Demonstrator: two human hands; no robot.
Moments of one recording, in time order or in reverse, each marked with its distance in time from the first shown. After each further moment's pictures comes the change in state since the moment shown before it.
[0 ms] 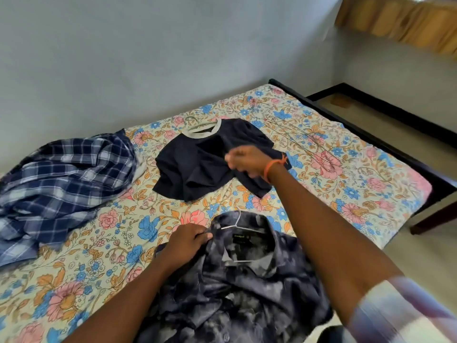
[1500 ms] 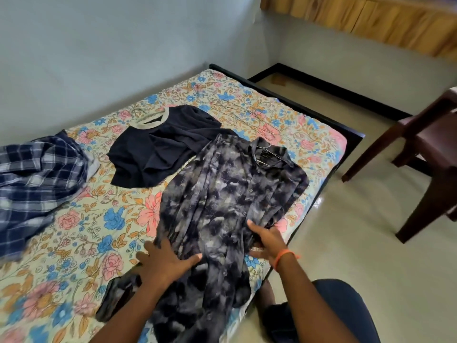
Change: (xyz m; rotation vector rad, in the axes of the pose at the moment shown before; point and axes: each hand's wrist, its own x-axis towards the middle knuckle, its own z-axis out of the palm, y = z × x) left_hand -0.102 0.056 0.037 0.377 -0.294 -0.629; right_hand -0.253 0.171 0.102 0.829 0.515 0.681
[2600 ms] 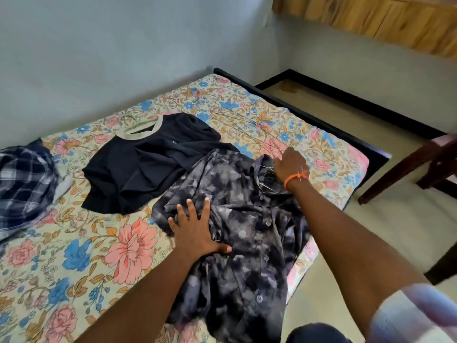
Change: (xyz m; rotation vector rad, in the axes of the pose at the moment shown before) left_hand 0.126 0.161 -0.022 0.205 0.195 0.393; right_hand 0.149 -0.255 -0.020 -1.098 0.584 -0.606
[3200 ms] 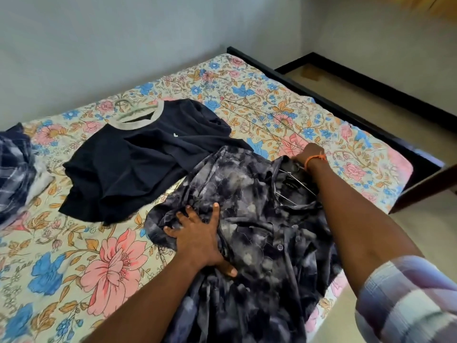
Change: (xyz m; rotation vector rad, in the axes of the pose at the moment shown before) left_hand 0.051 0.016 -0.004 0.156 -0.177 -0.039; right_hand 0.120 0.010 0.050 0.054 -0.213 0.139
